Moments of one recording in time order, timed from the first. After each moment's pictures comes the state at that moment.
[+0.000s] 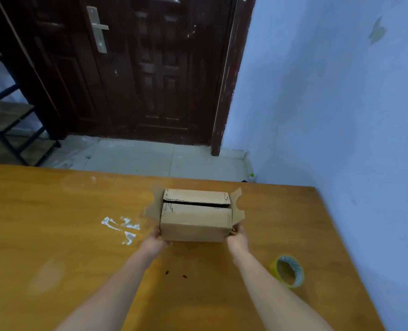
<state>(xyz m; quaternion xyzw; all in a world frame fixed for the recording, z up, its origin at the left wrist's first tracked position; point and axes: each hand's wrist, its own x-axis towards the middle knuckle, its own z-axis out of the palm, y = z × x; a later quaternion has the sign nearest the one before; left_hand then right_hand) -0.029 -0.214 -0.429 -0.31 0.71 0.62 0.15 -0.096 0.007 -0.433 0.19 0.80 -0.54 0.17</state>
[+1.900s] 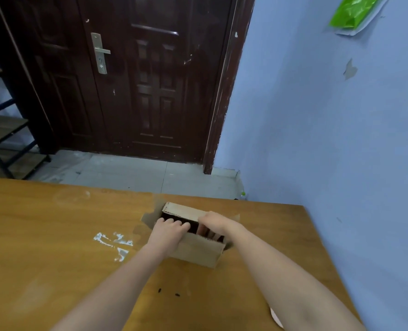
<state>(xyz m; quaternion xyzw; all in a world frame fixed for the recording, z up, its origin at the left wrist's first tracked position) -0.065 -0.192 -0.366 0.08 1.00 -0.04 0.03 -0.147 -0.038 -0.325 -0.08 0.89 -0.26 0.38</state>
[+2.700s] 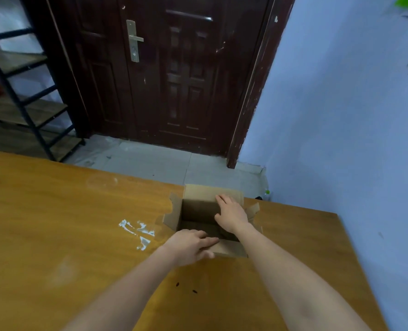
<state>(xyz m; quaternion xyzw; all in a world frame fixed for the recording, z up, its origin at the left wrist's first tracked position) -0.051 -0.200 -0.386 0.17 0.97 0.09 0.11 -0.178 -0.064 -0.376 -0.24 0.96 -0.10 0.12</state>
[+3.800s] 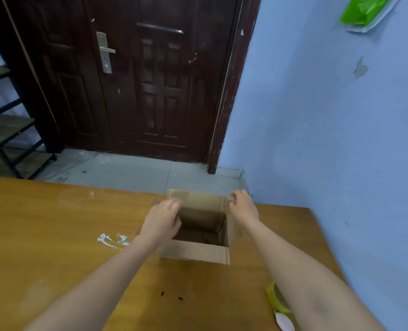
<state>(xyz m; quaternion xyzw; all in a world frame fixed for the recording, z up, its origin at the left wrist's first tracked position) -0.081 -0.221 -0.353 0.01 0.98 0.17 -0.13 -0.201 0.005 -0.341 -0.08 0.97 -0.25 0.04</state>
